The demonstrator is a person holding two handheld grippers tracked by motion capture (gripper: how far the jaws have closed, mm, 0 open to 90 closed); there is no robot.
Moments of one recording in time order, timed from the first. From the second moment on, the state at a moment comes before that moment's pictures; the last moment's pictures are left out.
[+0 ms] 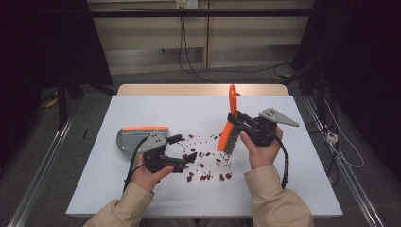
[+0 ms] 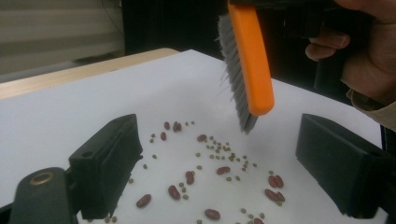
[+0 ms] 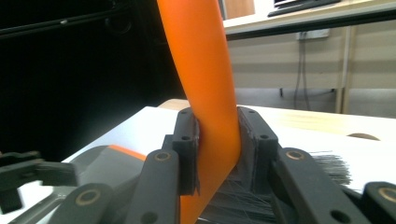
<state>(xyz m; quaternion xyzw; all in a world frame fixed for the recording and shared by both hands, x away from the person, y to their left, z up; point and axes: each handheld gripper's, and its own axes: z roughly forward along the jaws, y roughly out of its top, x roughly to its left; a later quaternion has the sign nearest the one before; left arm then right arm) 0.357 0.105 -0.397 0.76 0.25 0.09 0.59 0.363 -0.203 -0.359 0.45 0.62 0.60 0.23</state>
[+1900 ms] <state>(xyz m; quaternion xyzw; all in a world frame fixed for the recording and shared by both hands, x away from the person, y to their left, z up) 0.337 0.074 -0.389 0.75 0.27 0.22 0.55 0.364 -0.104 -0.371 0.54 0.59 0.59 0.12</state>
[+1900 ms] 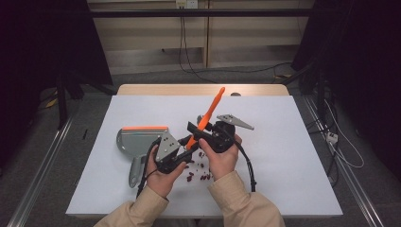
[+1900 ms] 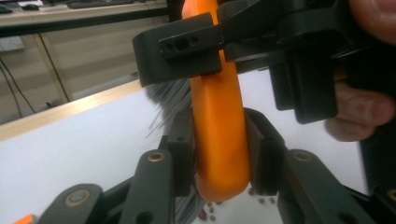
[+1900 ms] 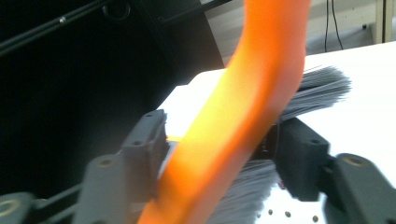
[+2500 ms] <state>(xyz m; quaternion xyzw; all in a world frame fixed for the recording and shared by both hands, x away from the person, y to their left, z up) 0.350 0.087 -0.389 0.75 0.29 0.18 0.56 0.375 -0.164 -0.368 0.54 0.64 0.52 0.15</state>
